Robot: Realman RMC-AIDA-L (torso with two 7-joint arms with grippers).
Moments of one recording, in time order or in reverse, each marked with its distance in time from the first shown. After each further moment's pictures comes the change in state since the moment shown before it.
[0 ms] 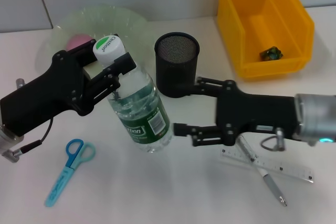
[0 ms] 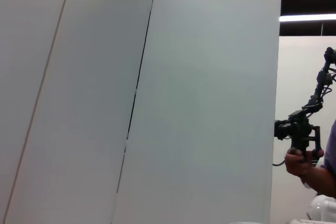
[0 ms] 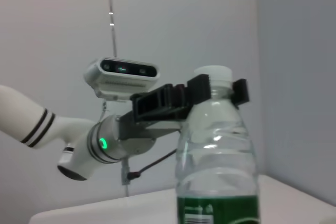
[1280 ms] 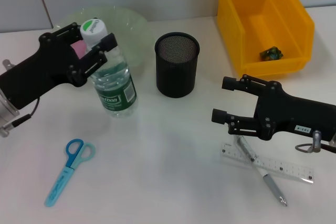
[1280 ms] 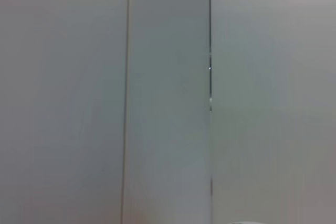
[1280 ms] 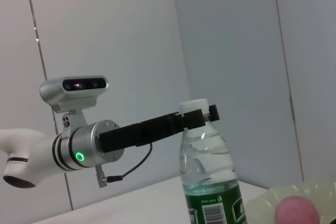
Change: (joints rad) left arm -0.030 0.018 -0.047 0.002 0.010 -0.249 0.138; right arm -0.122 -0.002 0.112 -0.042 -0.003 0.001 0.064
